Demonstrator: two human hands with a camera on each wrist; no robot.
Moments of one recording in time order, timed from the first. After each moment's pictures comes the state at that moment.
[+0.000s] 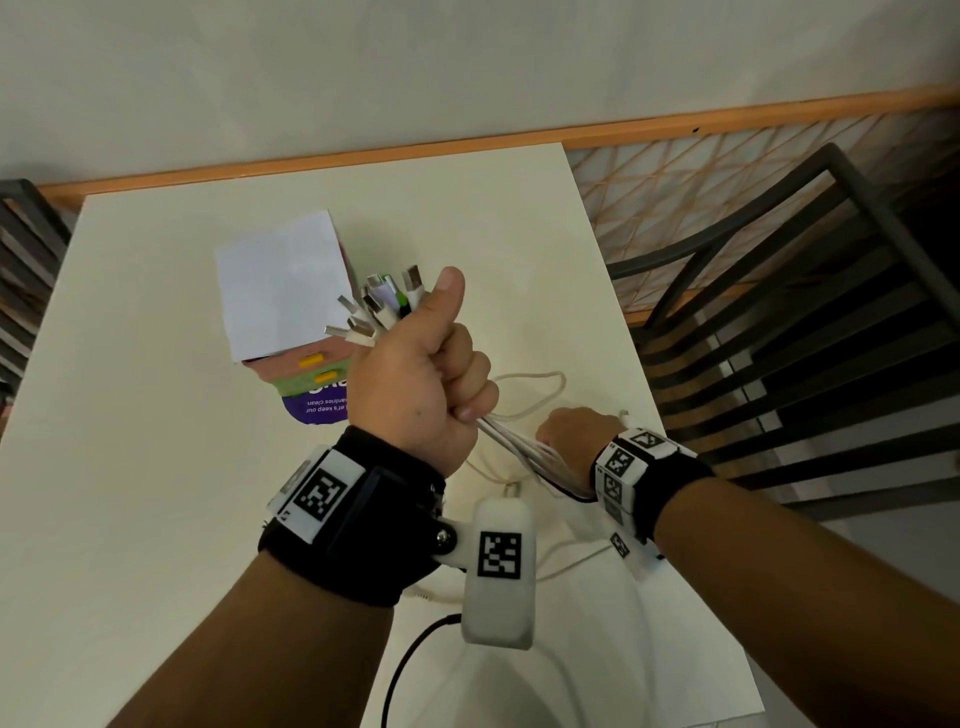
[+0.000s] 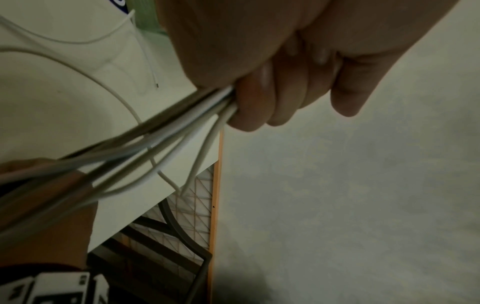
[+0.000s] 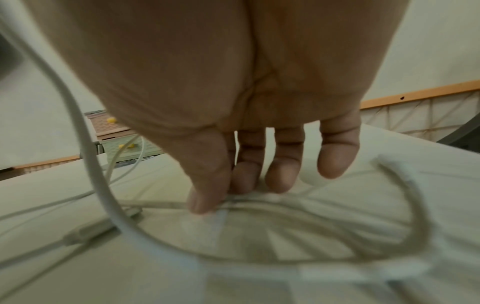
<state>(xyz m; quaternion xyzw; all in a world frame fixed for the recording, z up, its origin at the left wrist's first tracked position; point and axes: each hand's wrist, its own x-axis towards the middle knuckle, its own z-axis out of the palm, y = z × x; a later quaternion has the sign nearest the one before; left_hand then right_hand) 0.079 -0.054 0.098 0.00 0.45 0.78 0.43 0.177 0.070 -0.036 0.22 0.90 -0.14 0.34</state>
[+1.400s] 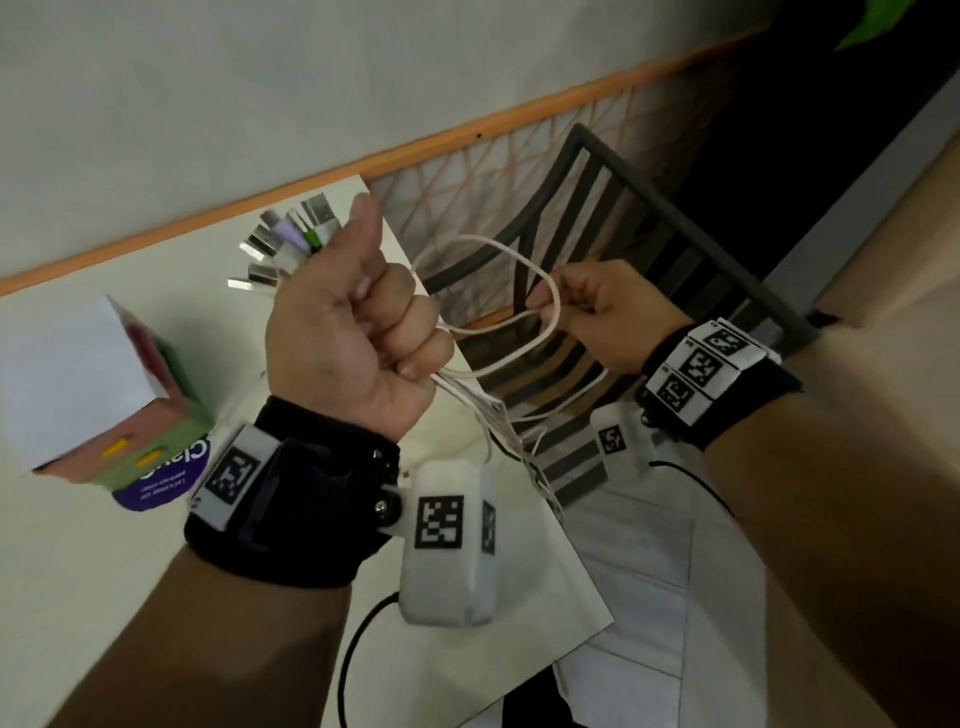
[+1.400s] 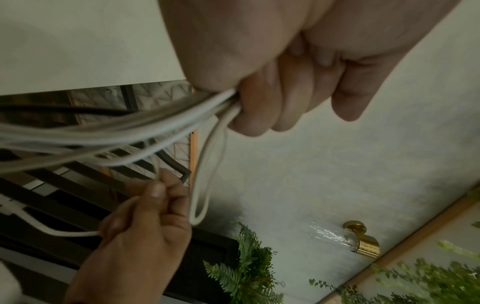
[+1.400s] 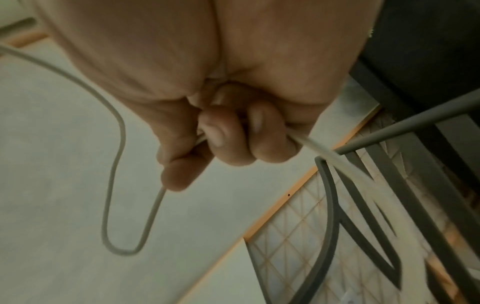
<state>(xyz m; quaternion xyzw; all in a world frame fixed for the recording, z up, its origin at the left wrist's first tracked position) 0.200 0.032 0.155 0.14 0.39 0.74 0.53 0.359 0.182 0.074 0.39 0.79 -0.44 -0.17</state>
